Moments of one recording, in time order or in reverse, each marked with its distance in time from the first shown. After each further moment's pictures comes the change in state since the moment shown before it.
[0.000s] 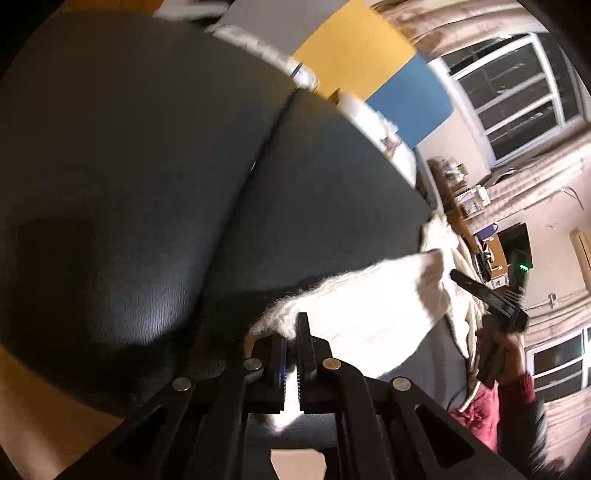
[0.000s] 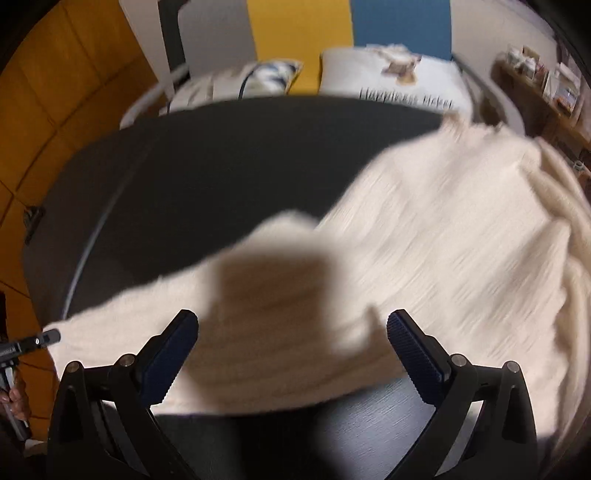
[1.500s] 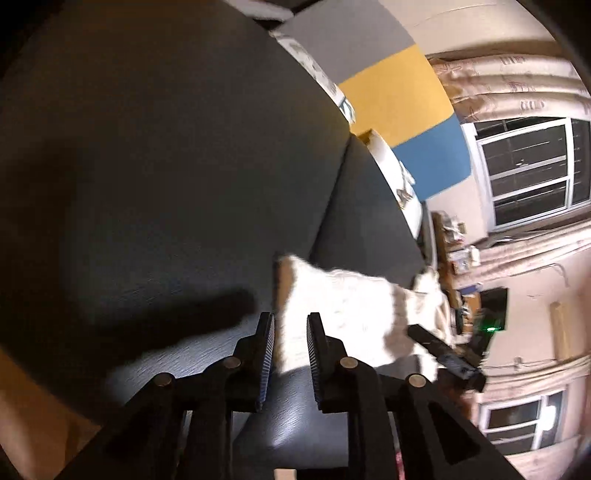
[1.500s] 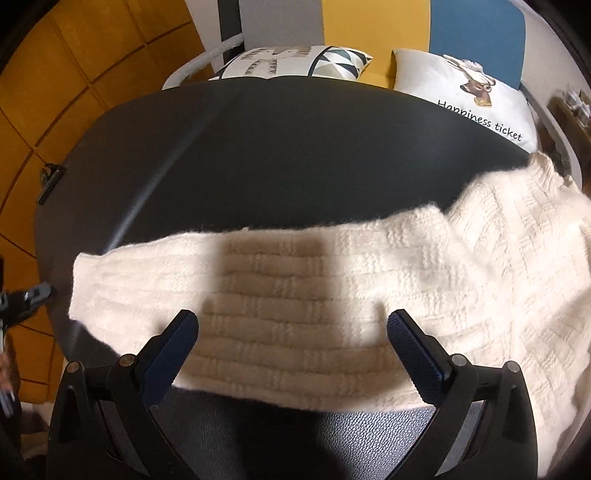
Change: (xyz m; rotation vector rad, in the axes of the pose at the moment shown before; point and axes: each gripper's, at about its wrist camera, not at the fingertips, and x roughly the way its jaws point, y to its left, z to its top) left arm -0.028 0.076 0.065 -0.268 -0.004 -0.087; right arm 0.057 0.135 0.020 -0.137 0.091 0.096
